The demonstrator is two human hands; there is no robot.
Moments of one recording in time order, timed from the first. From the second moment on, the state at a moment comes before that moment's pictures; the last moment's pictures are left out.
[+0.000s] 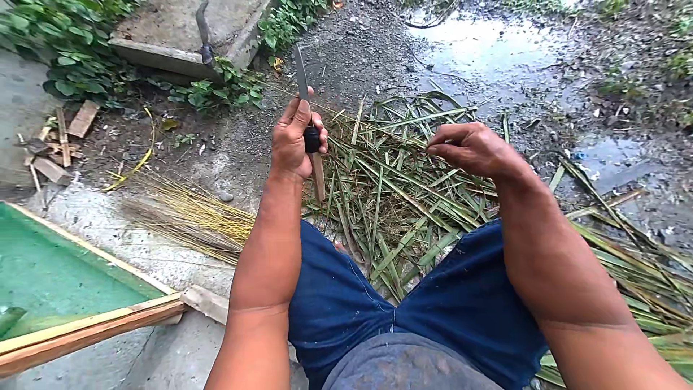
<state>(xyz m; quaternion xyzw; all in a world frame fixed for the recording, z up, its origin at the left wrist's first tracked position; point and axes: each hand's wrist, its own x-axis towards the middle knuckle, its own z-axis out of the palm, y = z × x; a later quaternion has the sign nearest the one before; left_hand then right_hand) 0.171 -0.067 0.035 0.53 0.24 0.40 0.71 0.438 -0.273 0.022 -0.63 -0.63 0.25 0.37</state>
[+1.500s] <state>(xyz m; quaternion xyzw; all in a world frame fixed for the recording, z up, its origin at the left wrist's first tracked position) 0.156 -0.059 0.039 0.53 0.23 0.37 0.73 0.462 -0.289 0.021 -0.63 -0.63 0.30 0.34</state>
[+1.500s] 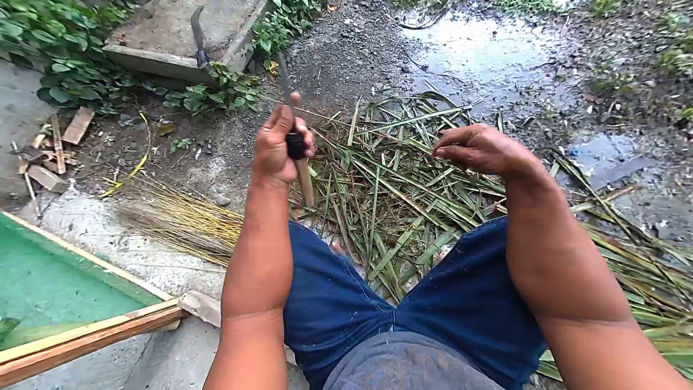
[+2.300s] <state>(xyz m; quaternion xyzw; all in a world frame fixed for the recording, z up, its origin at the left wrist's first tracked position) 0.175 -0.078 0.029 0.52 0.24 0.34 0.74 0.421 -0.265 0.027 -0.67 -0.56 0.33 0.37</state>
